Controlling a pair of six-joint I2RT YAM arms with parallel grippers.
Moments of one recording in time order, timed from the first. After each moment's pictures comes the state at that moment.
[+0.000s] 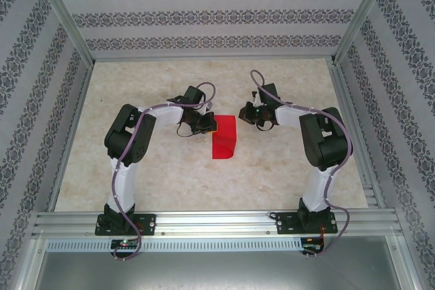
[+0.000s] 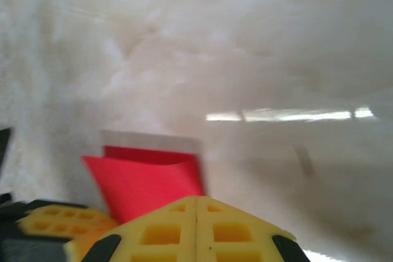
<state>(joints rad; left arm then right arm) -0.48 2.12 1.34 -0.36 0.56 -0.61 0.31 1.90 1.08 -0.10 -0.44 0.62</state>
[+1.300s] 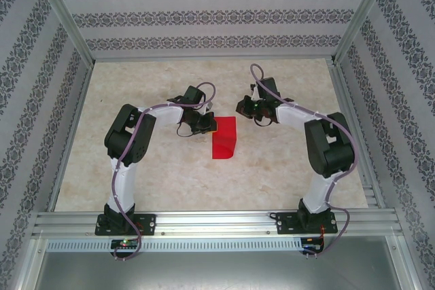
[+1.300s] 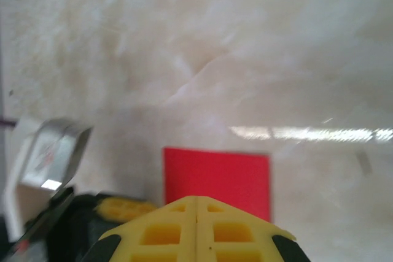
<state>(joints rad) -0.48 2.11 1.34 -0.36 0.56 -0.61 0.34 1.81 1.10 -0.13 -0.42 0.65</state>
